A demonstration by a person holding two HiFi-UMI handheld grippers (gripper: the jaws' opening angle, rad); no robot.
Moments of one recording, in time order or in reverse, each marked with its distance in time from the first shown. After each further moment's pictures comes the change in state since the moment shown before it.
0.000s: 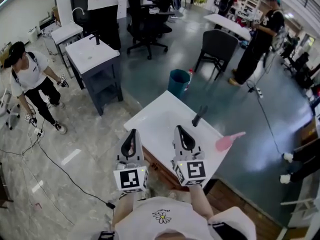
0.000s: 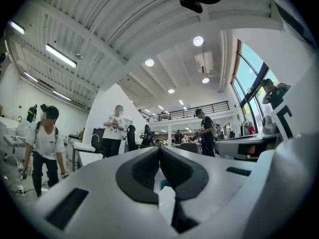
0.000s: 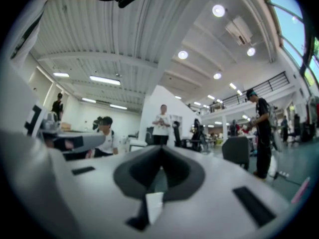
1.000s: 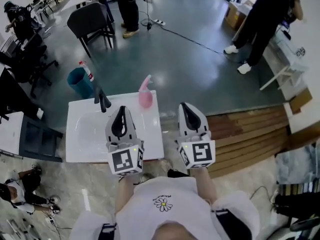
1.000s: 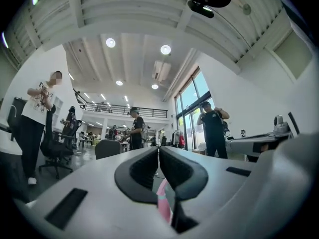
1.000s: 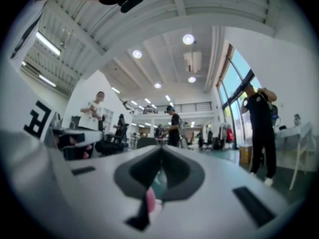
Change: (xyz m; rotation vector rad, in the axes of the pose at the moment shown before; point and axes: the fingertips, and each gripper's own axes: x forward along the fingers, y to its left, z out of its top) left arm 0.025 -0.344 0.003 -0.124 0.023 -0.776; right arm -0.307 -0.213 0.017 -0.051 0.028 -0.865
